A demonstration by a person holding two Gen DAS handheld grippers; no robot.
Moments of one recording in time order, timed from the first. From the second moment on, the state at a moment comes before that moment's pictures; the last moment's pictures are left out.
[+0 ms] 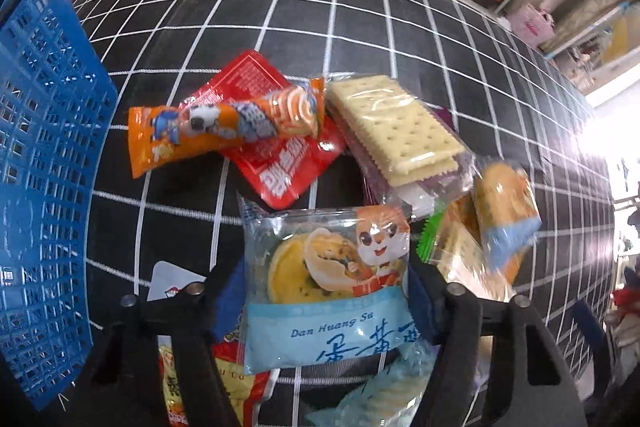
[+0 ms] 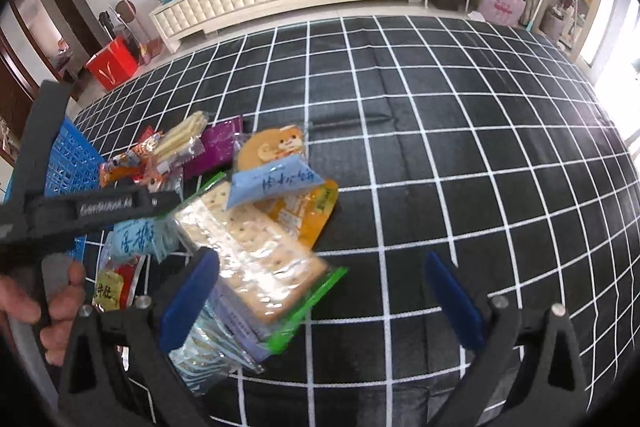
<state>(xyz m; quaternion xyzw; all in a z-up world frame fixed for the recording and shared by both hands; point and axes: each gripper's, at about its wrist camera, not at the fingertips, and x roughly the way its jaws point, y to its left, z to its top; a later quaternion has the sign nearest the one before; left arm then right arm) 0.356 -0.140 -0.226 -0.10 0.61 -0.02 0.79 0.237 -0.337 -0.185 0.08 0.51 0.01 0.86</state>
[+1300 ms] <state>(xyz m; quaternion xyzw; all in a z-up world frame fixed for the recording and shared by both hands) 0.166 -0.082 -0.175 -0.02 0.52 -0.13 0.84 0.187 -0.213 -0.198 -0.10 0.56 0.18 0.80</state>
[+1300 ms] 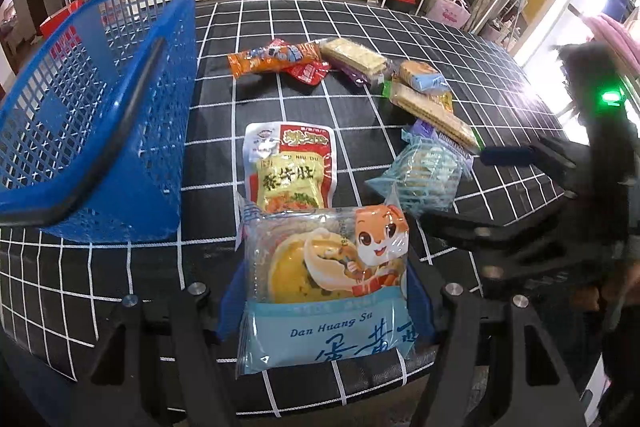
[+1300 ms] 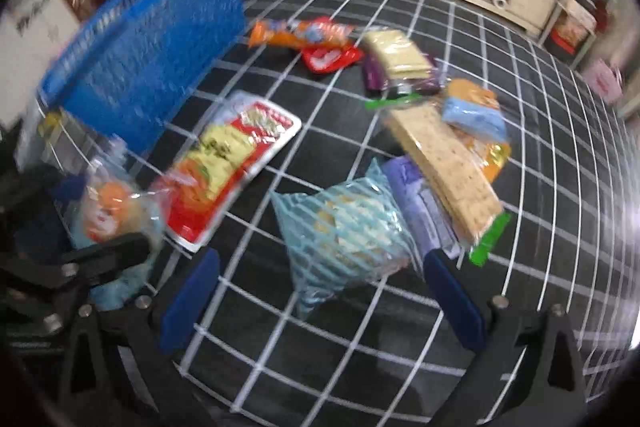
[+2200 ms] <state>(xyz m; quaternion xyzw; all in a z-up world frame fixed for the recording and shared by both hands) 0.153 -0.054 -0.131 -0.06 0.48 -0.17 0.86 0.179 -0.187 -0.171 -0.19 0.52 0.12 0.82</state>
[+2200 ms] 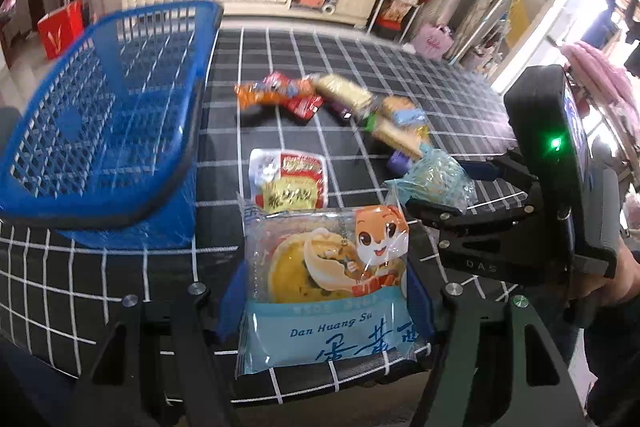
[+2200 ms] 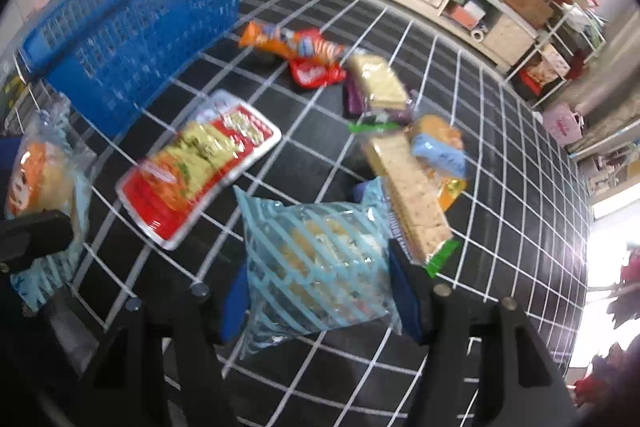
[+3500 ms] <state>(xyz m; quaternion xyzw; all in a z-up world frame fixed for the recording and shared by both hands) 0.265 0.110 -0.052 0.05 0.45 -0.12 0.88 0.243 -0.032 -0.060 -0.20 0.42 0.22 0.86</state>
